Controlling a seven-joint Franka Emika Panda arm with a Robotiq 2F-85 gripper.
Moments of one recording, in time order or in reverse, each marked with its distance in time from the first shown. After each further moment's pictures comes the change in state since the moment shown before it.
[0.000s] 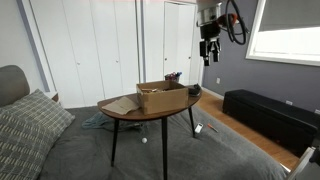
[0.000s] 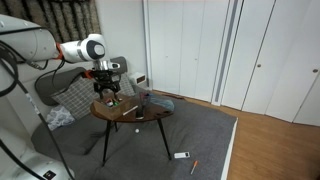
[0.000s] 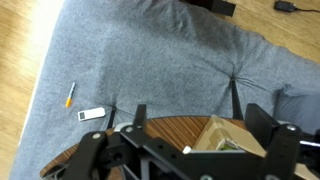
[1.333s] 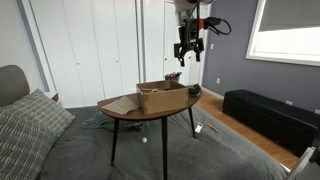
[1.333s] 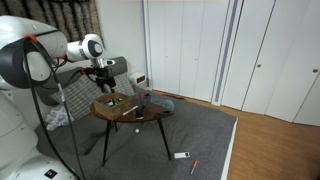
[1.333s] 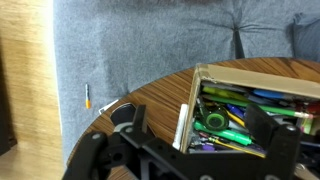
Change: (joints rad) arm 0.037 0.216 0.088 0.212 -0.068 0.040 0.469
